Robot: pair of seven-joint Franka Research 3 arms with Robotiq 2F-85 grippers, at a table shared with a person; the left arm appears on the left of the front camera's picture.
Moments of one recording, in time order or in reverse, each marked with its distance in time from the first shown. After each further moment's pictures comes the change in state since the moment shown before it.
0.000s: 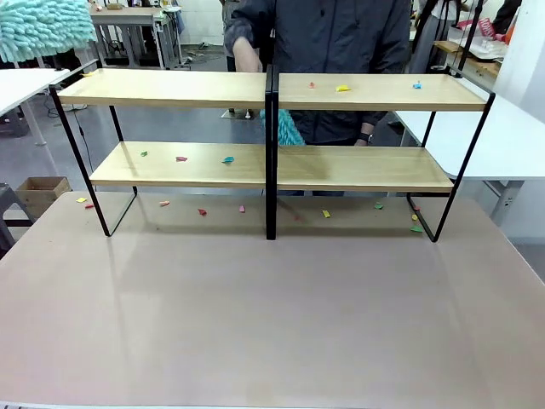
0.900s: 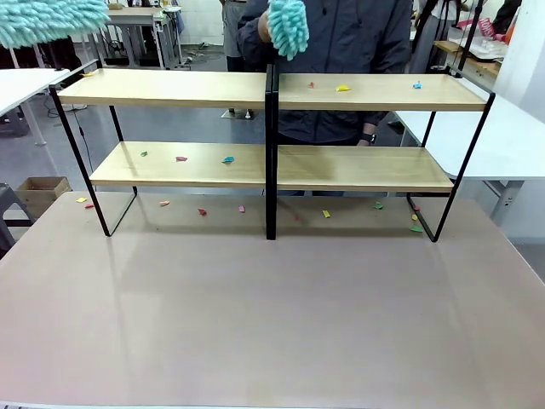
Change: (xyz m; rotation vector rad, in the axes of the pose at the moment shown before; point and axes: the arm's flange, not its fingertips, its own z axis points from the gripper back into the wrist) left arm -0.027 0.048 0.032 -0.305 -0.059 0.006; right arm 0.000 0.000 0.000 0.000 0.000 0.000
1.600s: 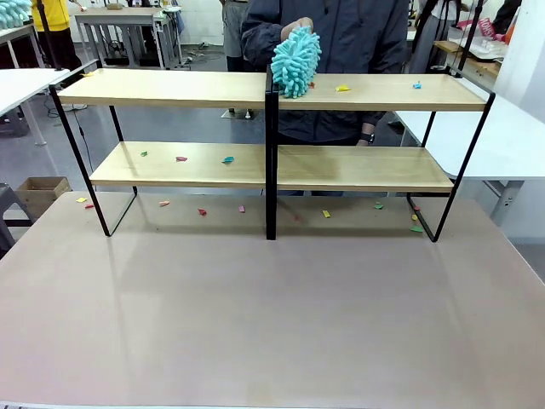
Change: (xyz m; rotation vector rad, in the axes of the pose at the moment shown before) left arm -0.119 0.145 0.068 -0.361 -0.021 -0.021; right arm 0.000 0.000 0.000 0.000 0.000 0.000
